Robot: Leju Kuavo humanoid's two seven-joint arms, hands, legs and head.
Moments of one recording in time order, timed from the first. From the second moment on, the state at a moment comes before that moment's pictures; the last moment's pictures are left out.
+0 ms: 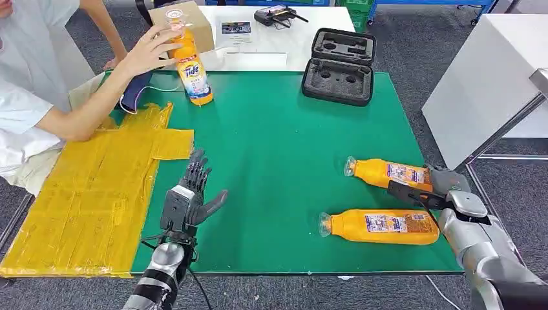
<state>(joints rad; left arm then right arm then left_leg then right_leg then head) -0.29 -0.26 -0.09 -0.98 -0.33 0.13 -0.50 -0.62 -0.38 0.04 -0.42 1.35 -0.03 0.02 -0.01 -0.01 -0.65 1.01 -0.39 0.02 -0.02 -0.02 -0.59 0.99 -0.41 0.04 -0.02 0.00</state>
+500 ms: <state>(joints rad) -0.29 -0.26 -0.12 -0.97 -0.32 0.14 -0.51 -0.61 -0.39 0.01 -0.41 1.36 -0.01 -0.03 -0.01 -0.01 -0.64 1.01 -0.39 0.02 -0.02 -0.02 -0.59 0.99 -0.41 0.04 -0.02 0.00</state>
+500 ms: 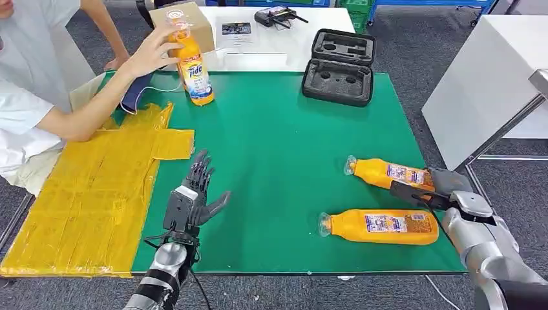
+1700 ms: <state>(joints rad) -0.21 -0.27 -0.11 -1.10 -0.36 0.15 -0.44 -0.46 -0.07 -0.02 -0.87 1.07 -0.27 -0.17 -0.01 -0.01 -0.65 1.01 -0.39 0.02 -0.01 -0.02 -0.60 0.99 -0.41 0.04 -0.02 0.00</state>
